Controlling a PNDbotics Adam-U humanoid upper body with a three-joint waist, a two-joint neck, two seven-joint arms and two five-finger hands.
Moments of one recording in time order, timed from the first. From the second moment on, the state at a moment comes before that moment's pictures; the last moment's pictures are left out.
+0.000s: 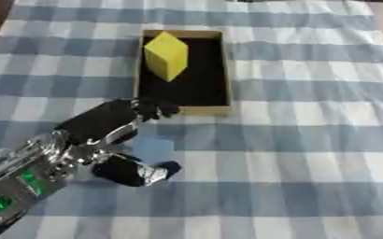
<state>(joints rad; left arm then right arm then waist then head) -0.78 0.71 -0.80 -1.83 -0.36 0.22 -0.24 -0.55 -0.76 0.04 -1.98 0.39 0.08 -0.05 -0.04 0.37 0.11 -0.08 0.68</state>
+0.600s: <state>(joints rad) -0.82 0.74 -0.58 -1.96 -0.40 0.21 -0.76 -0.53 -0.76 0.04 -1.98 0.39 0.09 -0.06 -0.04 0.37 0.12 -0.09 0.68</state>
